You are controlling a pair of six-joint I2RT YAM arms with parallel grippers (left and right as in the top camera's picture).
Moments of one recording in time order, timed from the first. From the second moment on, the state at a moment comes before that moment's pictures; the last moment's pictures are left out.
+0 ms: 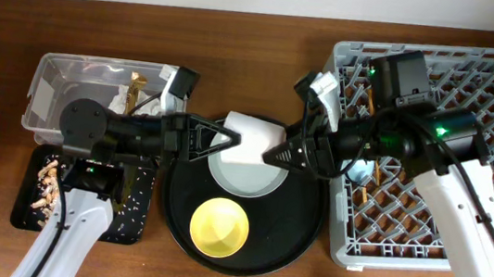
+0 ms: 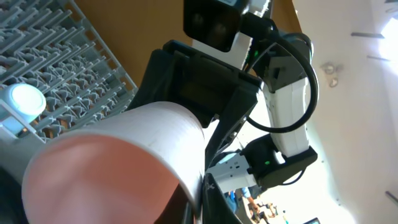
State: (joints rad) left arm -0.16 1.24 0.80 0.75 1.40 -1.34; right arm 0.29 1.46 1.58 -1.16 -1.02 -0.28
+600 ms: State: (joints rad) left arm 0.05 1.24 0.80 0.74 1.45 -1.26; right arm 0.07 1.56 1.58 -1.08 -0.07 0.05
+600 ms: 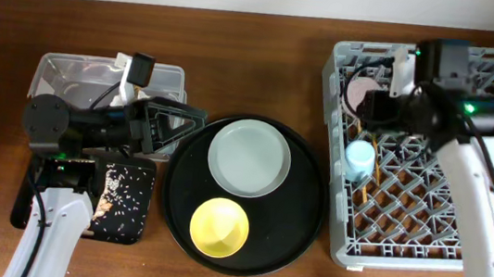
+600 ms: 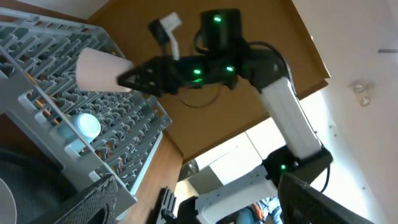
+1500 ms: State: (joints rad) left arm 0.67 1.14 0.80 0.74 1.47 -1.29; right arm 0.82 1.61 1.62 -1.23 -0.54 -0.11
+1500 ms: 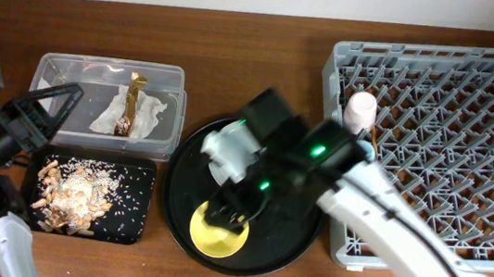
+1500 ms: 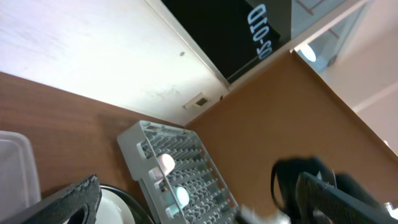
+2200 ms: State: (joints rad) left arm 0.69 1.14 0.80 0.74 1.49 -1.30; right arm 1.15 1.83 1.18 -0.64 -0.06 0.09
